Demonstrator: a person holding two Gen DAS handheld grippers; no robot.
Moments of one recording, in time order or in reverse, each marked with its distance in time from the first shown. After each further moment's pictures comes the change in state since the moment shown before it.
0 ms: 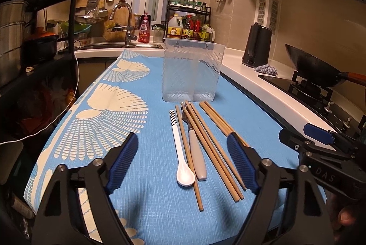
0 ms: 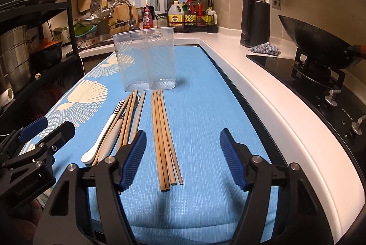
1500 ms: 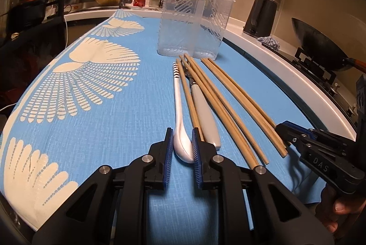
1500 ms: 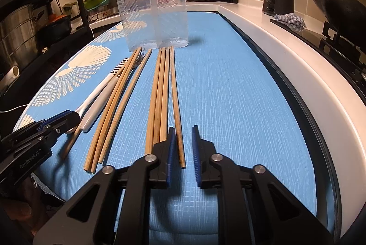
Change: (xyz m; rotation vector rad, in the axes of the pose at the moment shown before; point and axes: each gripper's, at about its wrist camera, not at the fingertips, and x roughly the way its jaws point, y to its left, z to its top) left arm 0.047 0.012 -0.037 -0.056 0.198 -0.047; right arm 0.060 -0.012 -0.030 -0.037 0.183 0.130
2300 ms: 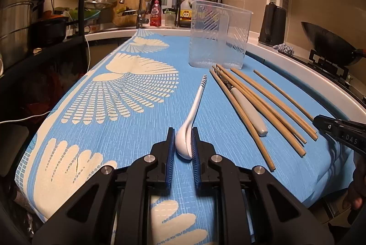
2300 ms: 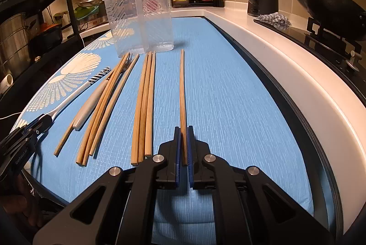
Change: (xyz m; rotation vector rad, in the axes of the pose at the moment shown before) left arm -0.019 0.035 -0.019 0.065 -0.132 0.120; right arm -0.013 -0.009 -0.015 0.049 -0.061 -0.057
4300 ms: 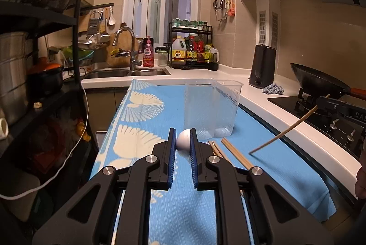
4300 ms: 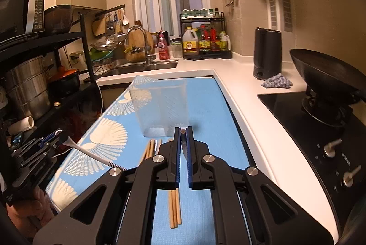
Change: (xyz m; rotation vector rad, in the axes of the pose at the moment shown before) left arm -0.049 0.004 0.125 0.054 -0.167 -0.045; right arm -0.096 0.022 0.135 -0.036 -0.226 0.071
